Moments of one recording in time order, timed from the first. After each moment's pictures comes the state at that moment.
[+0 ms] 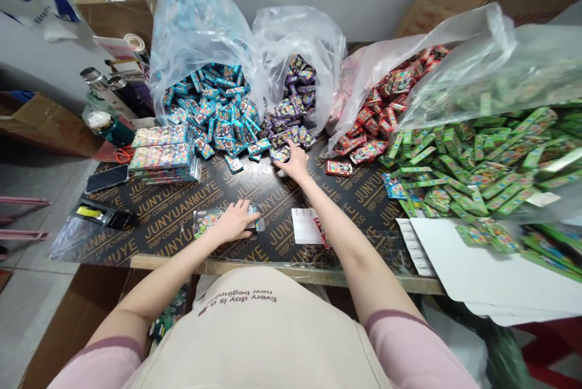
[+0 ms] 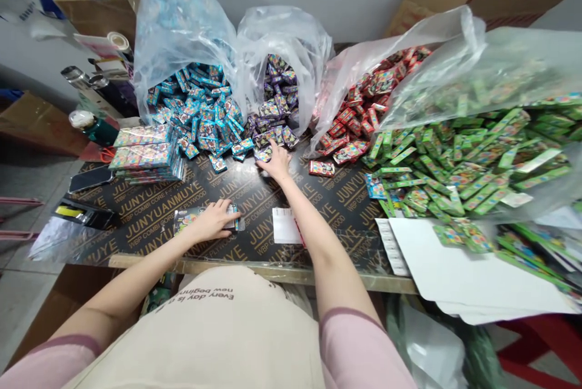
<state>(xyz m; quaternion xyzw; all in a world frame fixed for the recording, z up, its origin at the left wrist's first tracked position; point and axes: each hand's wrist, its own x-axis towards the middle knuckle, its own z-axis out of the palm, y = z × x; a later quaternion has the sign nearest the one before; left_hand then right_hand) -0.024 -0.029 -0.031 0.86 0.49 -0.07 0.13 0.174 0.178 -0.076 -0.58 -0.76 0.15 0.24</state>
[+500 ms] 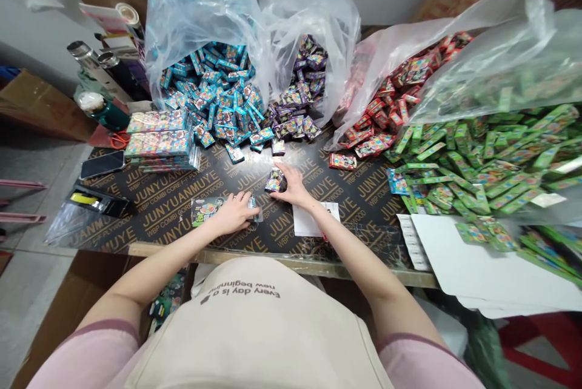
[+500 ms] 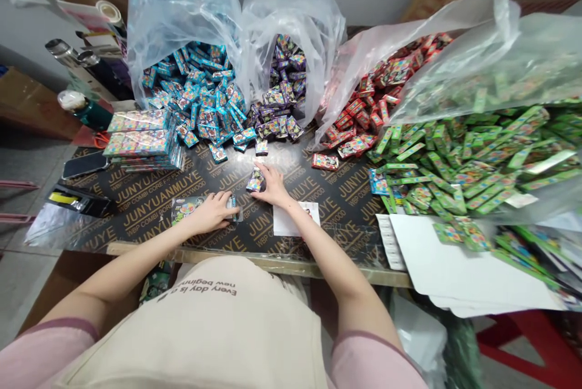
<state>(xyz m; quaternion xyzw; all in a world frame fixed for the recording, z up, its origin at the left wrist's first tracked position) -0.028 -0.031 -0.035 0.87 0.48 -0.06 0.13 0.193 0.090 -0.091 -0.42 -0.85 0.26 0.19</state>
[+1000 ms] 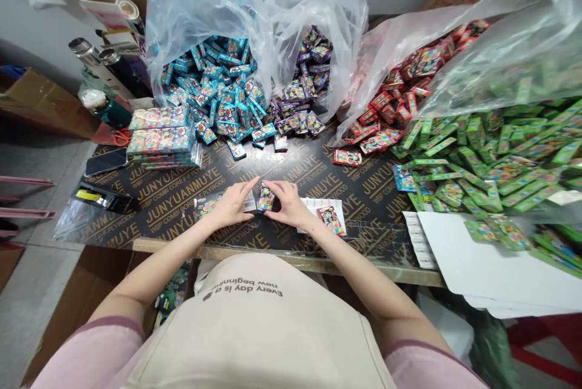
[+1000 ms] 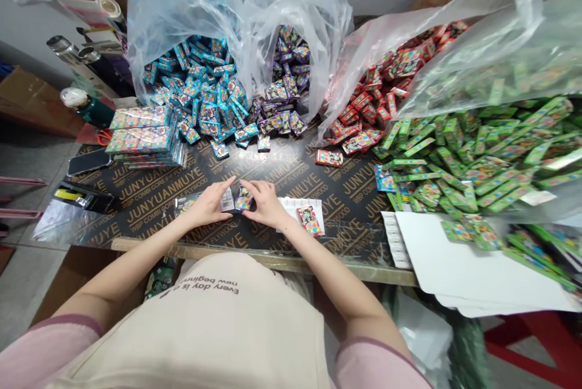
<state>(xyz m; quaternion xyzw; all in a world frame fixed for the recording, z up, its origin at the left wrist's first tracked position) -0.041 -0.023 -0.034 0.81 0.53 0.13 0.22 0.186 0.032 -0.055 -0.32 -0.89 0.27 0.19</state>
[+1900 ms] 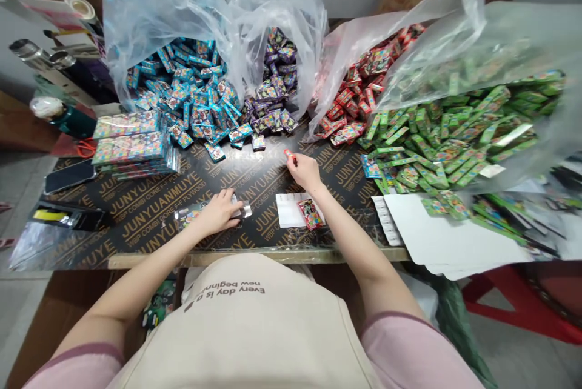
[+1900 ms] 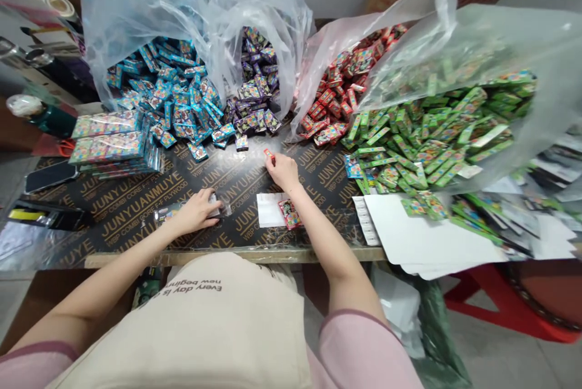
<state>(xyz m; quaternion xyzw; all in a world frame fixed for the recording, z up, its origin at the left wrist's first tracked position) -0.022 -0.028 -0.029 0.86 0.48 -0.05 0.13 0.248 0.119 -0.068 -0.61 -0.76 0.11 0.20</state>
